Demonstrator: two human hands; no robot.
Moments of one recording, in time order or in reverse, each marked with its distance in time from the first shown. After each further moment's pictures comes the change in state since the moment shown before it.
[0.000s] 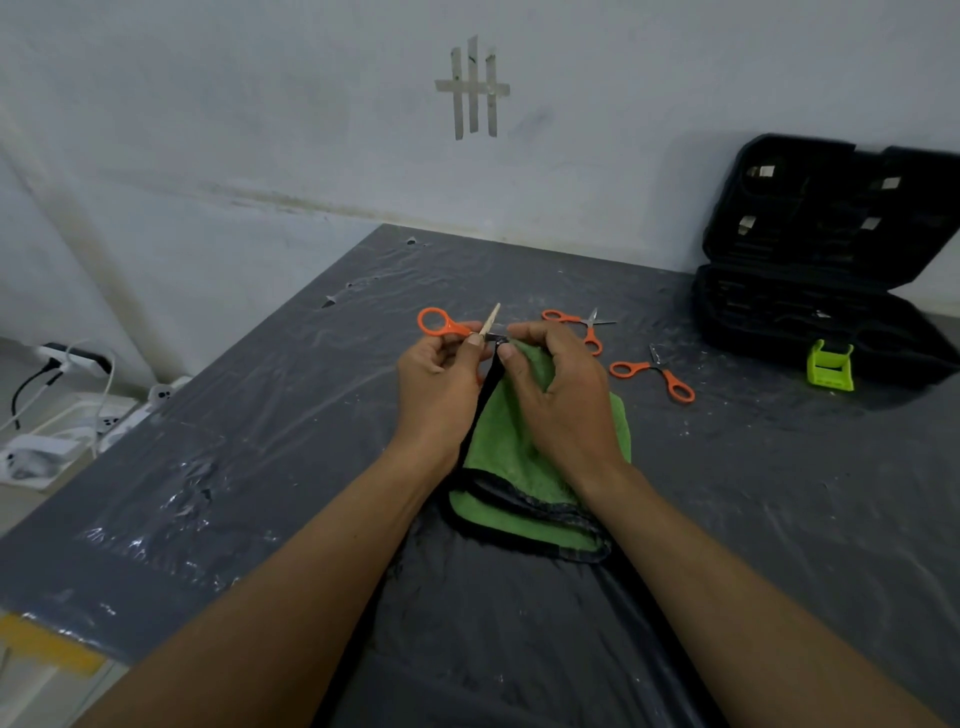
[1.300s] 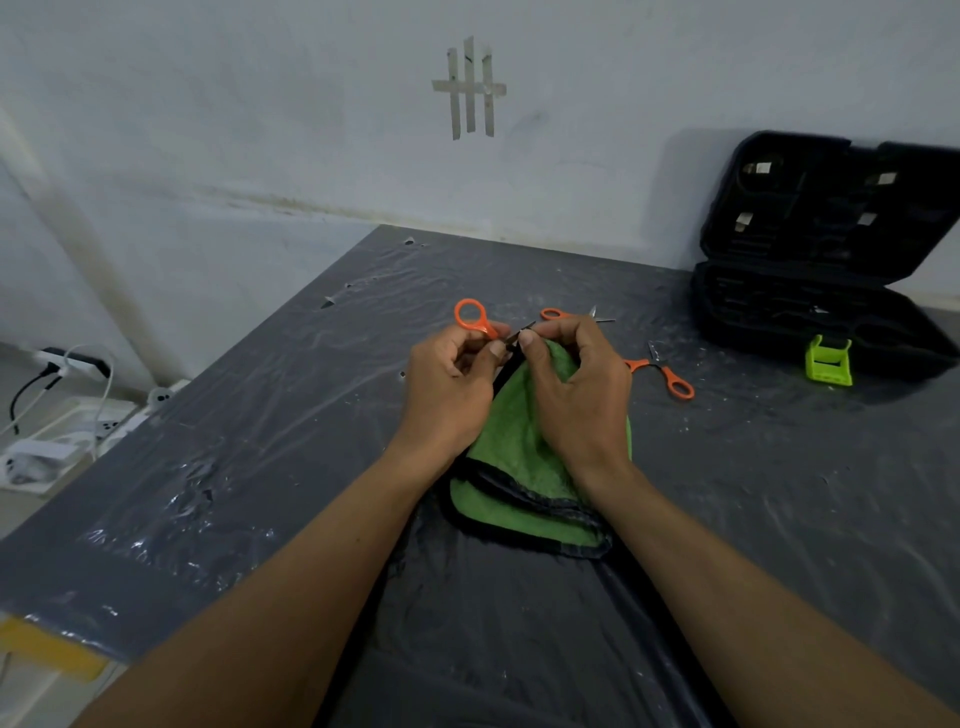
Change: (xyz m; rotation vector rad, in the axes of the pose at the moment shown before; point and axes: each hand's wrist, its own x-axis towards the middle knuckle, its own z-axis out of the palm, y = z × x) left_hand 0.001 0.001 -0.003 0.280 -0.144 0.239; right_hand 0.000 0.000 -0.004 0.075 0.202 0.073
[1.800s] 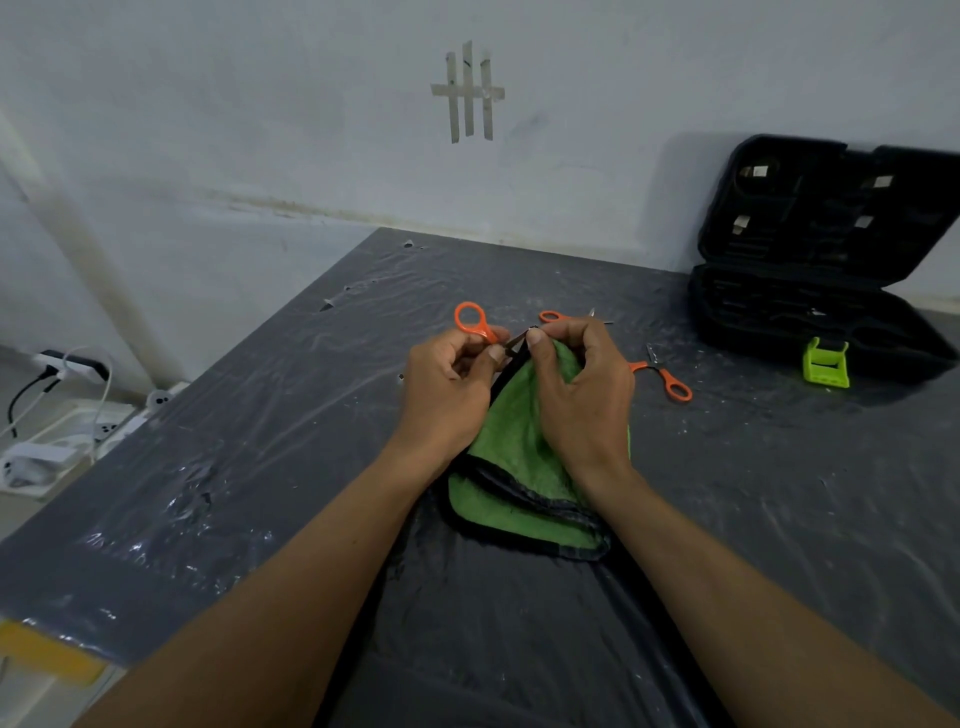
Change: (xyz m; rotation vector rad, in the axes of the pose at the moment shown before) left_hand 0.000 0.002 -0.003 0.024 -0.029 -0.028; right_hand 0.000 0.000 -0.002 -0.024 0.021 0.057
